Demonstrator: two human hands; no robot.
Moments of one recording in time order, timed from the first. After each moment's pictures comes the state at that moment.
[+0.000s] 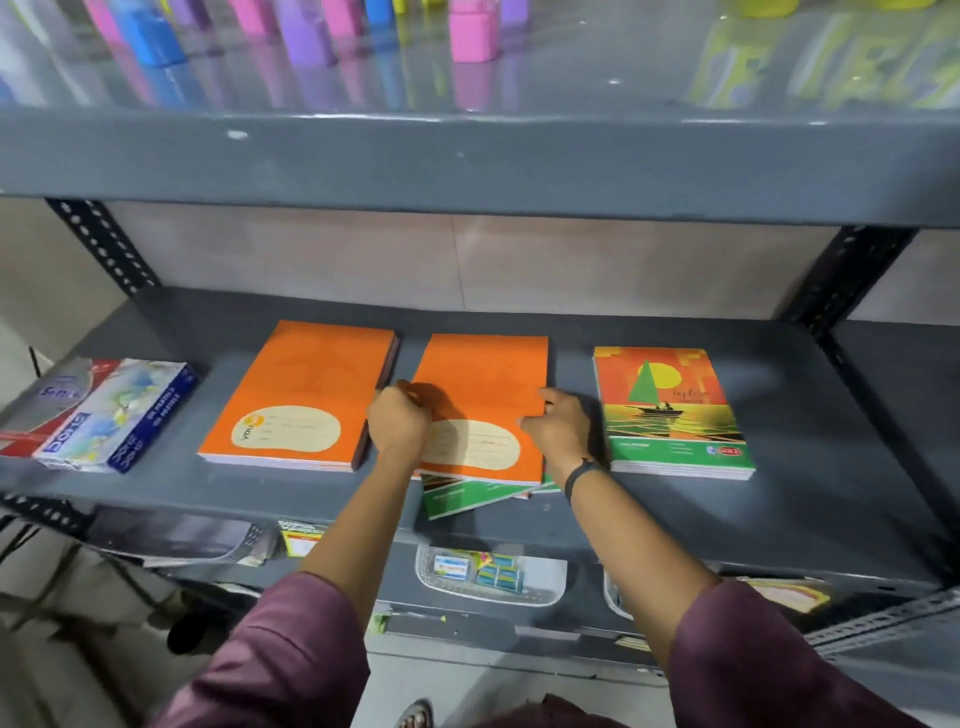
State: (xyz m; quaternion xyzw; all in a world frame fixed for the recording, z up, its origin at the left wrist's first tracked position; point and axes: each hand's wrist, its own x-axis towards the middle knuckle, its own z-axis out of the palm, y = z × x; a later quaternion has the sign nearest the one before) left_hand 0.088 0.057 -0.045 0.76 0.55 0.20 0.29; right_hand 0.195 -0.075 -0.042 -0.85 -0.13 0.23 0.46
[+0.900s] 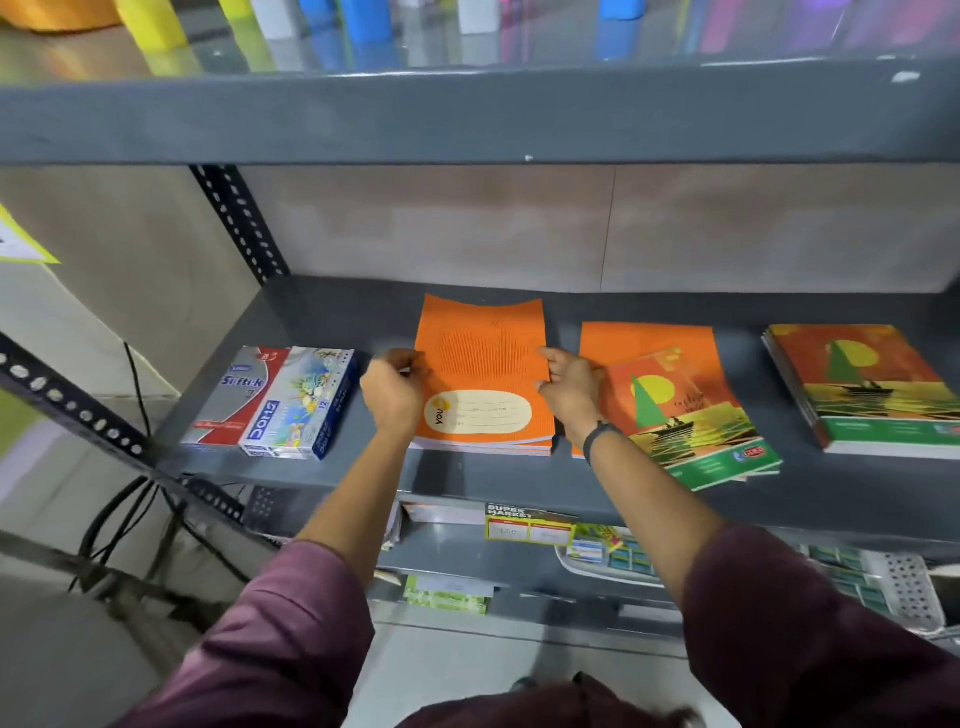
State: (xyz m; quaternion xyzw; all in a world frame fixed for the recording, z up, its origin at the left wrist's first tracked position) left_hand -0.070 0.228 -0.031 0.68 0.54 0.32 0.39; right_hand 0.066 0.098 -0.043 -0.80 -0.21 0.23 0.51
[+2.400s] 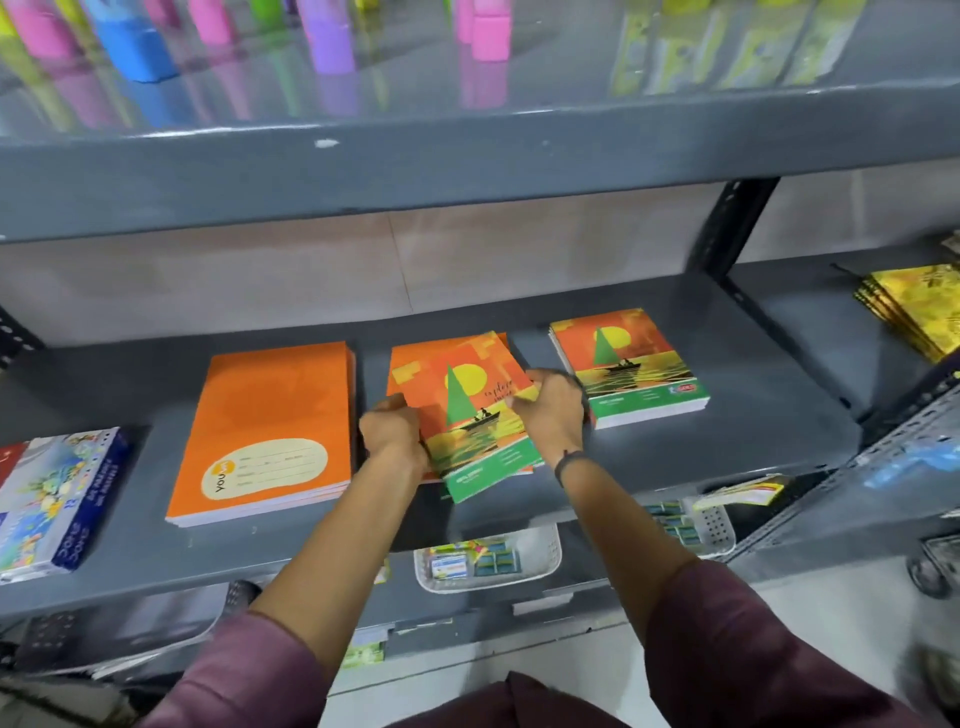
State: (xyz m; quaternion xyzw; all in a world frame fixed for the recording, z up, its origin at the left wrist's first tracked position) left_hand 0.074 0.051 -0.013 0.43 0.50 0.21 0.72; right_hand 0.151 -0.081 -0.014 -0.90 -0.11 0.06 0.41
